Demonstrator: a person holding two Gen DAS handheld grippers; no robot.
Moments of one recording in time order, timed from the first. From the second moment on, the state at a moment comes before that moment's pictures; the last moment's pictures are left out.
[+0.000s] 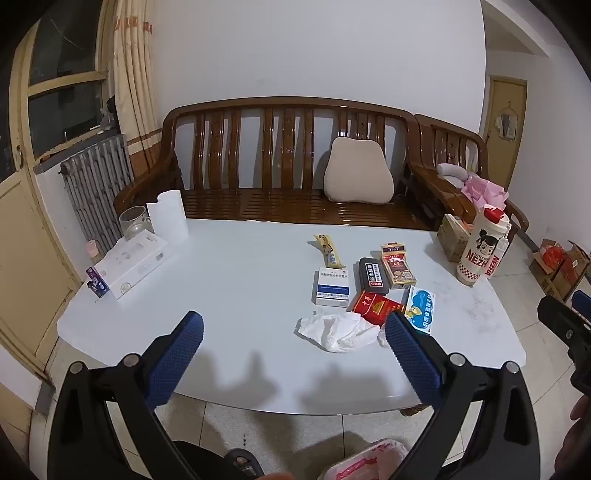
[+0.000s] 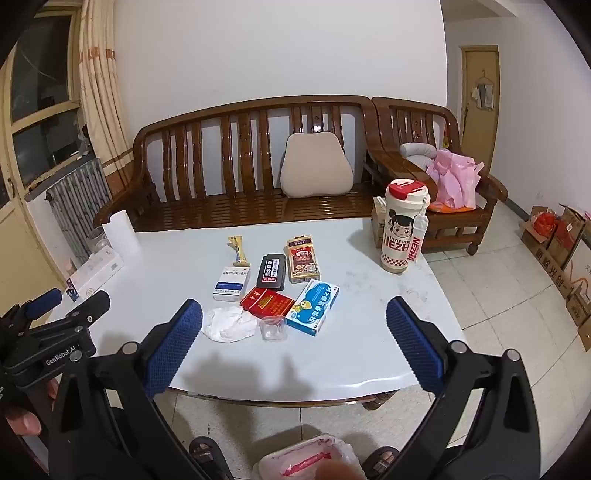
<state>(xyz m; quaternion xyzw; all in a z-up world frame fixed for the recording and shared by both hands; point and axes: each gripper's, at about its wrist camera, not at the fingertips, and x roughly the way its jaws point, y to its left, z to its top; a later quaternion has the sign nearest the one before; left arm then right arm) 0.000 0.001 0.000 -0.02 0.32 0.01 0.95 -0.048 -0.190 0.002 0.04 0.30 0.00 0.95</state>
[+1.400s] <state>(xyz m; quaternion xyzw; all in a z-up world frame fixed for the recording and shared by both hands) 0.000 -0.006 -0.007 0.00 0.33 0.01 0.95 -0.042 -0.184 -0.001 0.04 0.31 0.00 0.95</state>
